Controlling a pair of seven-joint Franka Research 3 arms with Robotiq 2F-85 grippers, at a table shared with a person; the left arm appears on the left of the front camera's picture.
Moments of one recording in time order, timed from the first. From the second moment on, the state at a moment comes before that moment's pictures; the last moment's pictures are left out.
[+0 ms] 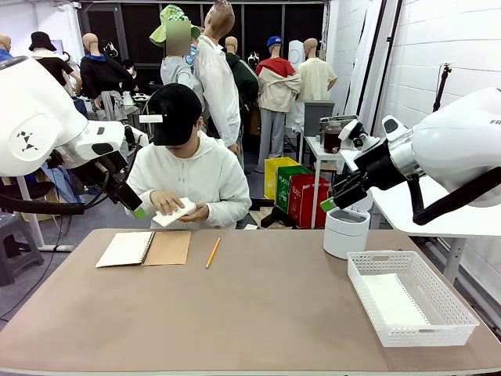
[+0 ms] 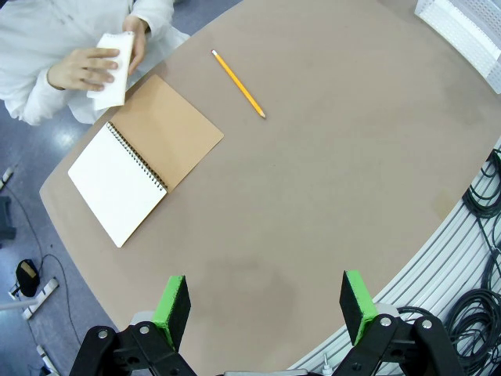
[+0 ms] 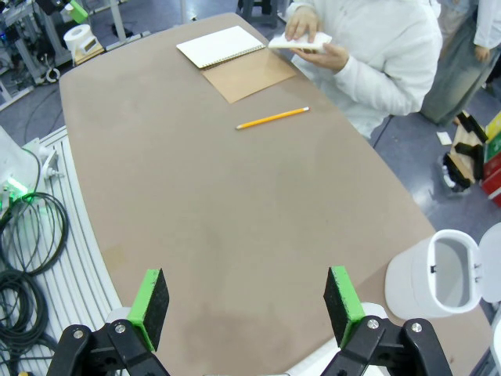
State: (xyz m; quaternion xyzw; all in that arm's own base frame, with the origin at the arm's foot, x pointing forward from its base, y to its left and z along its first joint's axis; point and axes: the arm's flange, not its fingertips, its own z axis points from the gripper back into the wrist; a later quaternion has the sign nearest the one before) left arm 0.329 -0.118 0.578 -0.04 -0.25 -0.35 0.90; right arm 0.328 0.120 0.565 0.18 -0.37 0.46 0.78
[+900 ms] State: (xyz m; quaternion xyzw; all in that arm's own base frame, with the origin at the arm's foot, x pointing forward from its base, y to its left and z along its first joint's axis) left arm 0.329 -0.118 0.578 -0.04 -0.25 -0.35 0.90; right arm 0.328 0.120 0.565 0.18 -0.37 0.46 0.78
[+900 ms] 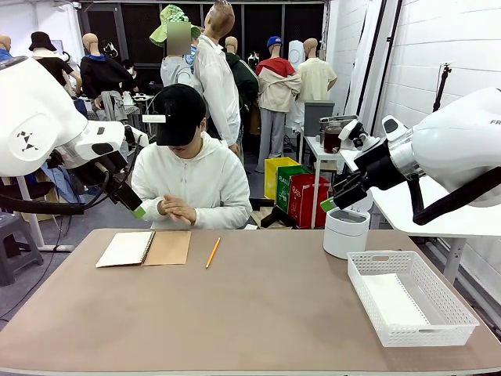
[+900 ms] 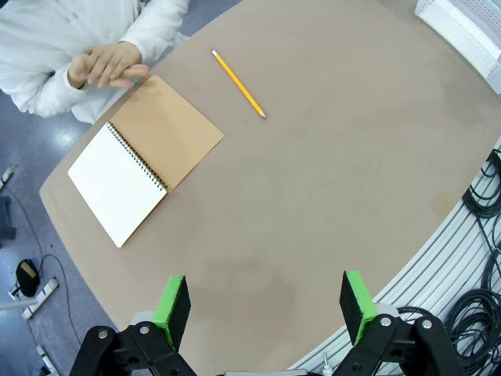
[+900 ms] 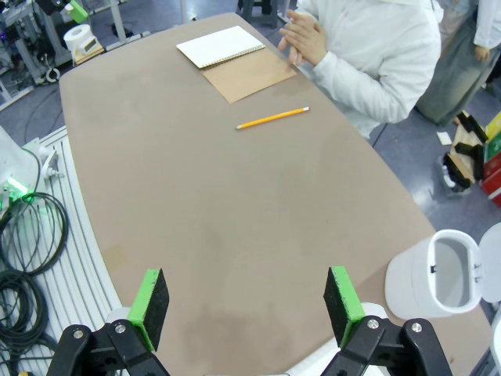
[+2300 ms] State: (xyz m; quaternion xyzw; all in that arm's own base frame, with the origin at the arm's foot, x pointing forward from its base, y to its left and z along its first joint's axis) left arm 0.329 -0.118 0.578 -0.04 -0.25 -0.35 0.90; right arm 0.328 0.120 0.565 0.18 -0.37 0.46 0.78
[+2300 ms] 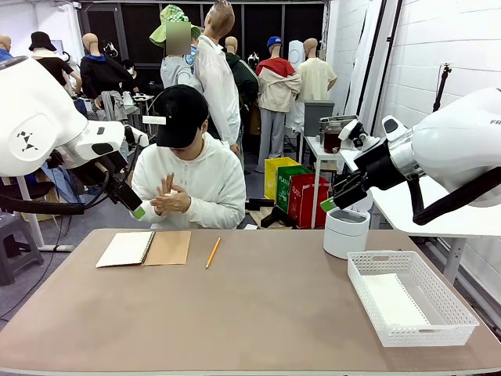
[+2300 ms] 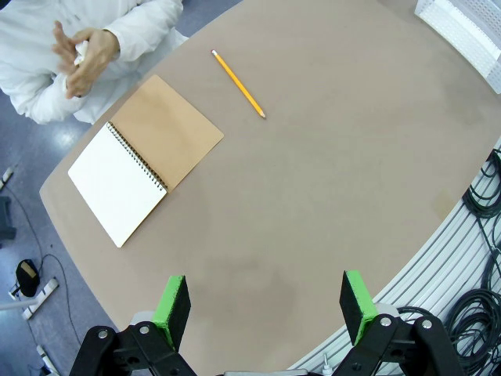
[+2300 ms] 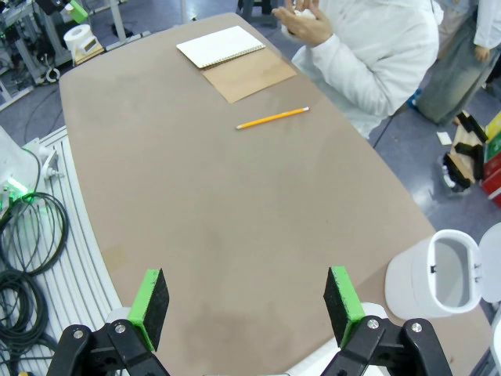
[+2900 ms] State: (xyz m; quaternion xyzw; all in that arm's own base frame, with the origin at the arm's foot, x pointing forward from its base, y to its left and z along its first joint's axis) left arm 0.329 -0.118 0.578 -0.04 -0.25 -0.35 0.90; right arm 0.328 0.120 0.565 0.18 -0.37 0.46 0.78
